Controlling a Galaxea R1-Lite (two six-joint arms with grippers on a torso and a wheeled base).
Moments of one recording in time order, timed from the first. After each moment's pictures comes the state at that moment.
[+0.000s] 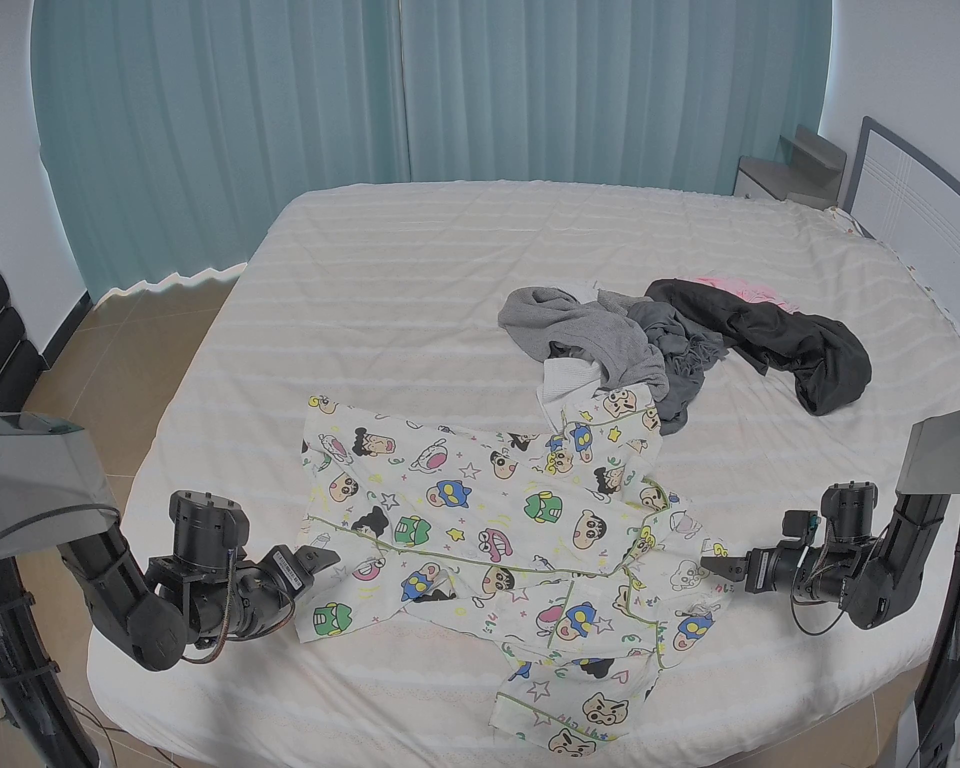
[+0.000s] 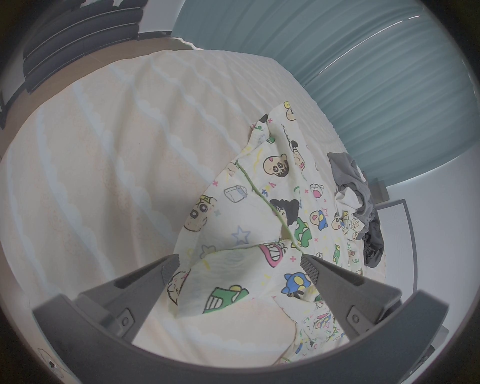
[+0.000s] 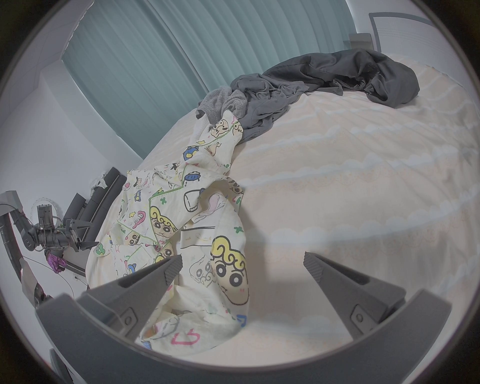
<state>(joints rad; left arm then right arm) -0.25 2.02 -0.38 -0.94 -0.06 -0.92 -0.01 2.21 -0.36 -1.22 0.39 0.14</state>
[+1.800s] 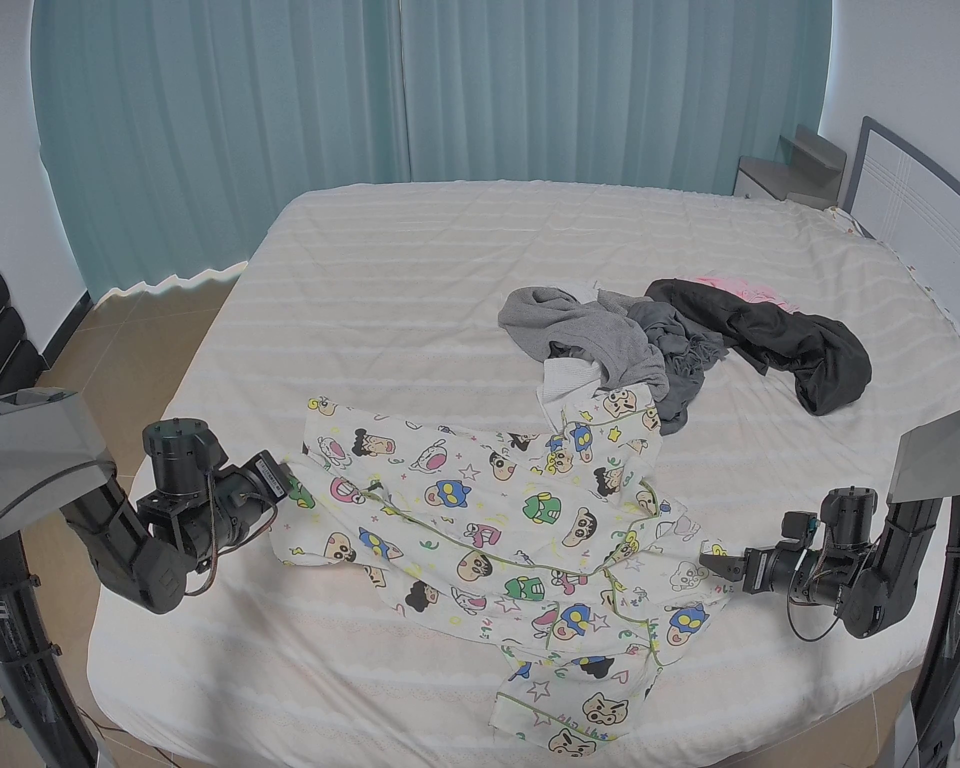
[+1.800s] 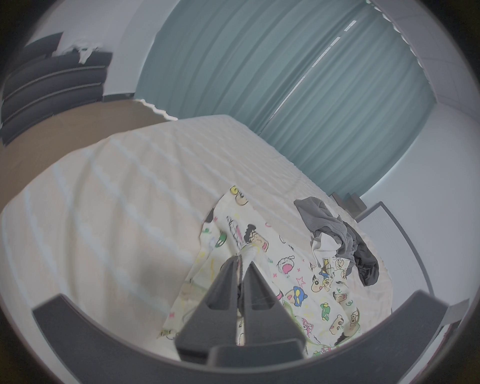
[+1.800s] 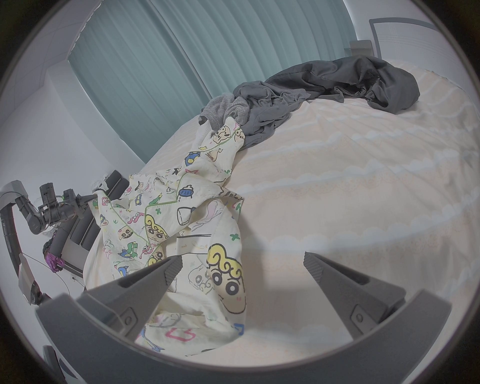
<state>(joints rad) -0.13 2.07 -0.59 -1.14 -0.03 -0.66 -0.01 2.26 -0.34 -1.35 0.39 0.15</state>
